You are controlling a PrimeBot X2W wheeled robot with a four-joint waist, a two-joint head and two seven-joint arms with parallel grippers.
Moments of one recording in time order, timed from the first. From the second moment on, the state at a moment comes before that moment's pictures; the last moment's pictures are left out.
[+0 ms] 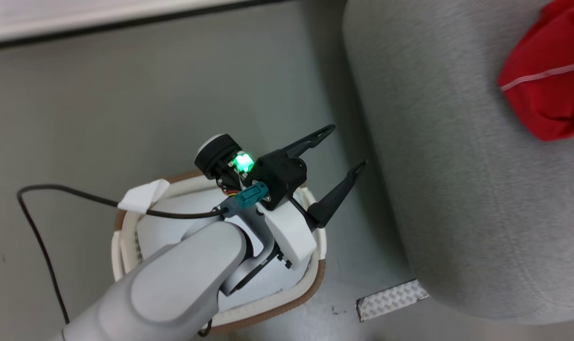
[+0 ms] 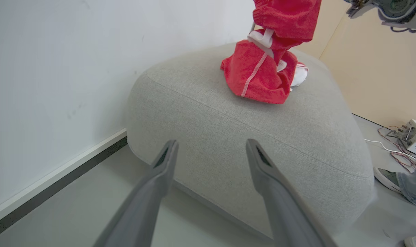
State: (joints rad) left arm -0.85 0.32 -0.94 0.14 -0.46 0.02 -0.05; right arm -0.87 -0.51 -0.10 0.59 0.53 0.13 -0.26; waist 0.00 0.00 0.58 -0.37
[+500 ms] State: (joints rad) left arm -0.86 0.31 -0.94 0.16 -0.47 0.03 -0.09; right arm -0.97 -0.57 0.22 1.00 0.58 0.13 -0.06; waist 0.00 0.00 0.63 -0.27
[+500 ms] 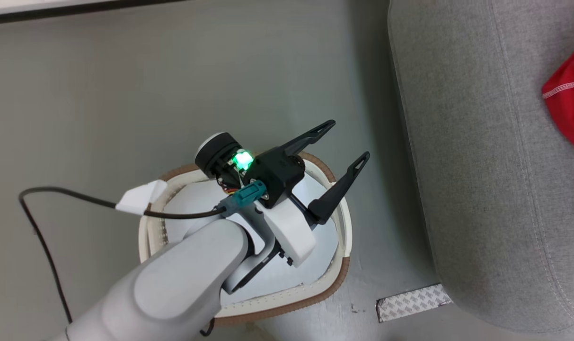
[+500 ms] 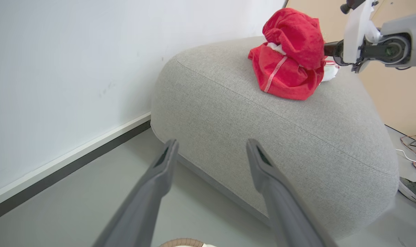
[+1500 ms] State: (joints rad) left arm -0.48 0.34 -0.73 0.24 -0.64 0.14 -0.26; right arm -0.90 -0.72 0.62 0.66 0.69 0.13 -0.05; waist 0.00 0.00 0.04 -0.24
